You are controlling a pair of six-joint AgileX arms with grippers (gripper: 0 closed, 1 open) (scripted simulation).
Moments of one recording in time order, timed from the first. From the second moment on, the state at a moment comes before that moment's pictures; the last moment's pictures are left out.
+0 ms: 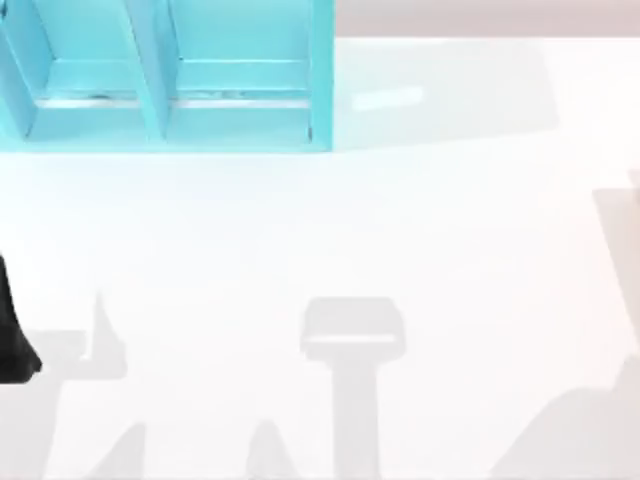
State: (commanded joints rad) left arm 0.00 0.00 0.00 0.00 0.00 0.00; right arm -0.57 1.75 1.29 -1.11 0.00 -0.56
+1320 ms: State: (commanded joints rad) left arm 0.00 0.00 0.00 0.00 0.00 0.00; right arm -0.56 1.79 1.03 -0.81 0.00 -0.55
